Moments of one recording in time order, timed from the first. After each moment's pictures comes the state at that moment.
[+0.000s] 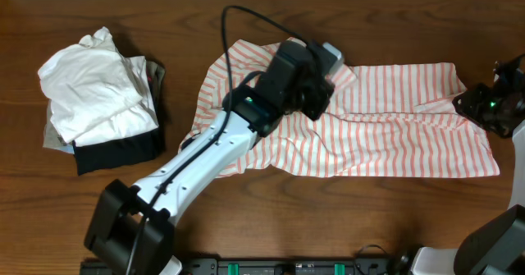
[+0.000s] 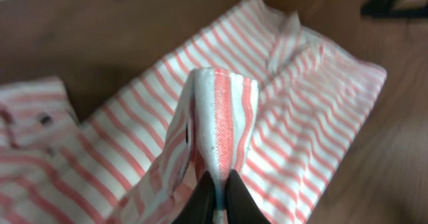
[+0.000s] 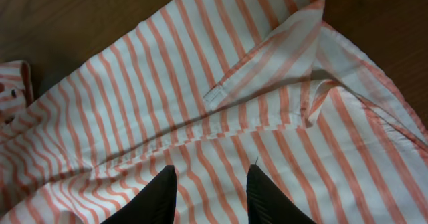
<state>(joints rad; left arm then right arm) -0.68 1.70 1.33 -0.29 0.29 -0.08 -0.49 1.55 1.23 -0.80 -0.31 0.12</state>
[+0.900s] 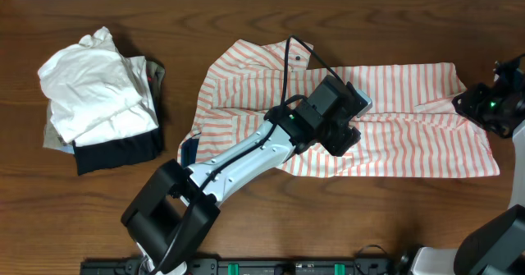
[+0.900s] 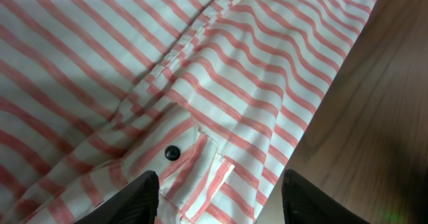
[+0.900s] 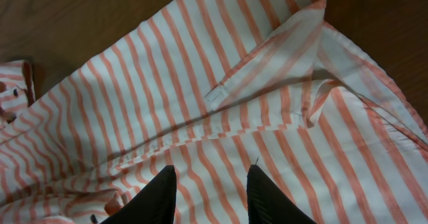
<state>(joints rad) -0.84 1.86 1.33 -0.34 0.29 -0.07 -0.49 1.55 1.23 -0.80 -0.32 0.12</state>
